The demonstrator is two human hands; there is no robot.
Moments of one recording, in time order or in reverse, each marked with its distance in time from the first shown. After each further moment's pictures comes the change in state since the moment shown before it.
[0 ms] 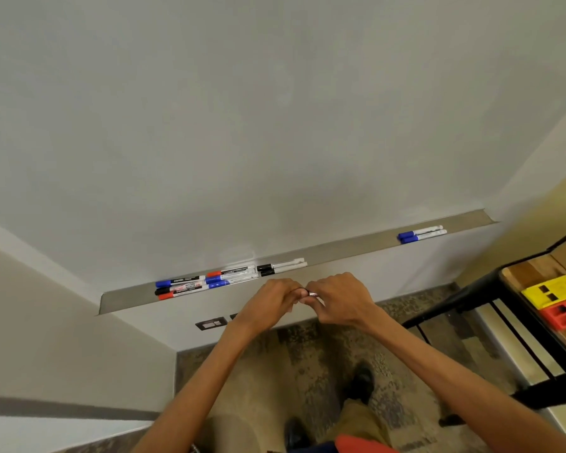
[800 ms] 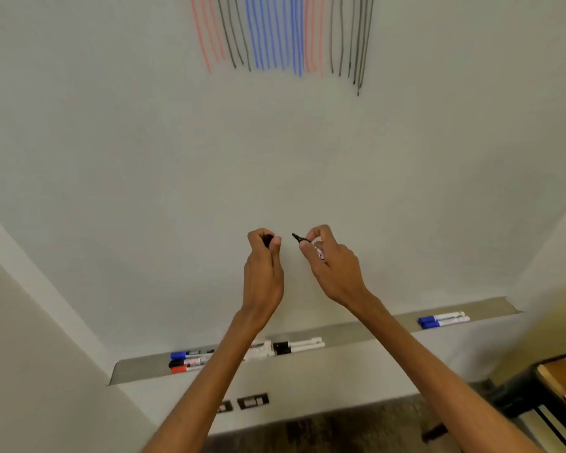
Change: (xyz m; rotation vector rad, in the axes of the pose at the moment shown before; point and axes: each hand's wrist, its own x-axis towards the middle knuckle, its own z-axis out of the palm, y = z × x) left_hand 0.059 0.081 -0.143 -0.195 0.855 0.080; right_hand 0.116 -0.035 -0.161 0.518 0.530 0.191
